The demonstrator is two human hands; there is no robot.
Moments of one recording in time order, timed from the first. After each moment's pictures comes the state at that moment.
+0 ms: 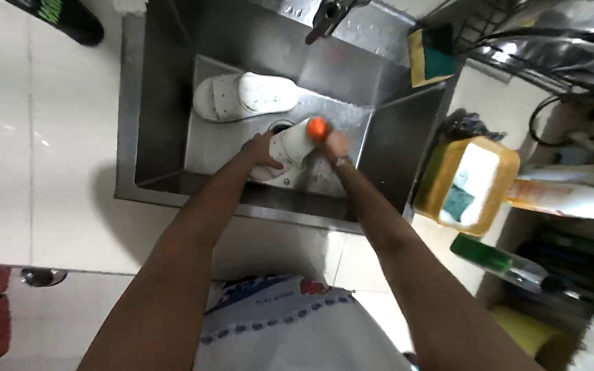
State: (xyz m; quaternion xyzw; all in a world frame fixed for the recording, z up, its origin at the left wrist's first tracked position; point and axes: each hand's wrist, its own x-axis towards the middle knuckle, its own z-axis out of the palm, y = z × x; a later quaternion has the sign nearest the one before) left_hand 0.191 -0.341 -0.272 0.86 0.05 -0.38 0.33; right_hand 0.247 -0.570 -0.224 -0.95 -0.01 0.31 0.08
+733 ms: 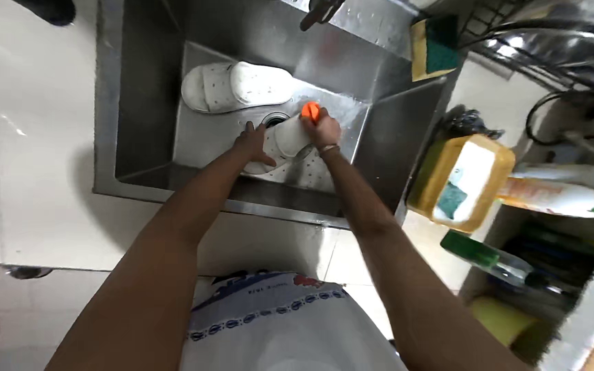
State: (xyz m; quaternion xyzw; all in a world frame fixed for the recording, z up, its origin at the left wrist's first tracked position) left_hand 0.196 -0.348 -0.262 0.86 0.07 -0.40 0.29; right_hand 0.266 -0.545 -0.233 -0.95 0.04 0.28 0.13
